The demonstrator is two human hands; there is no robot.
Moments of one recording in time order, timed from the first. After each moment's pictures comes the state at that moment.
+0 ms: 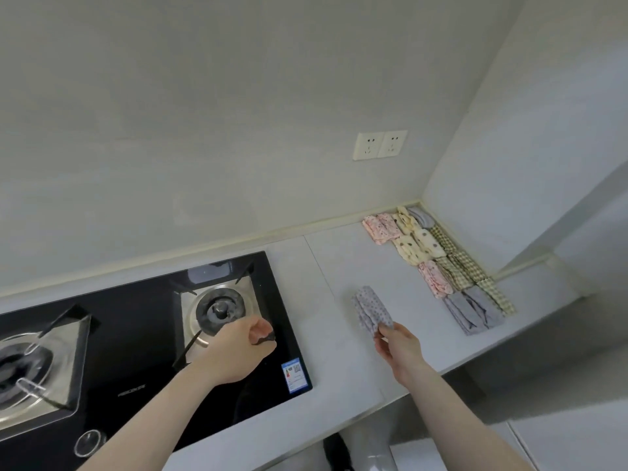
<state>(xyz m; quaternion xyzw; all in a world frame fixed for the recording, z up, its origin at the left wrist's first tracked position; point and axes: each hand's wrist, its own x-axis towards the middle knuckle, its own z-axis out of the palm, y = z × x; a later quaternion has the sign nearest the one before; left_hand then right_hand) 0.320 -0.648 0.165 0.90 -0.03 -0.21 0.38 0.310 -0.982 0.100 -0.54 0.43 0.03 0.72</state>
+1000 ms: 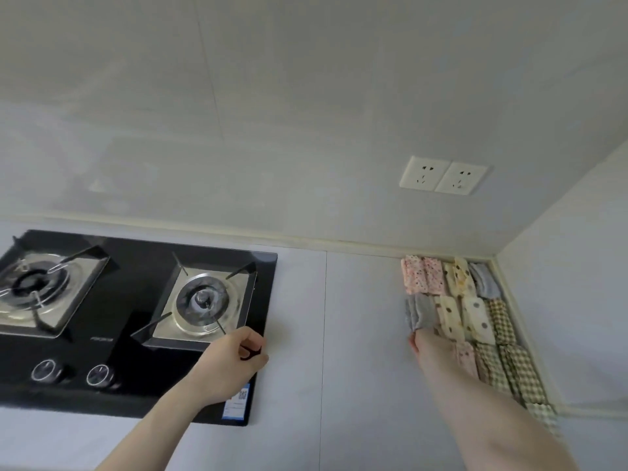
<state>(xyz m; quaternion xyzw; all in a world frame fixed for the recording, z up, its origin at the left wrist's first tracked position) 0.357 -0.790 0.141 0.87 0.19 -0.14 0.42 0.549 -1.165 0.033 -0.70 0.37 0.16 0.59</state>
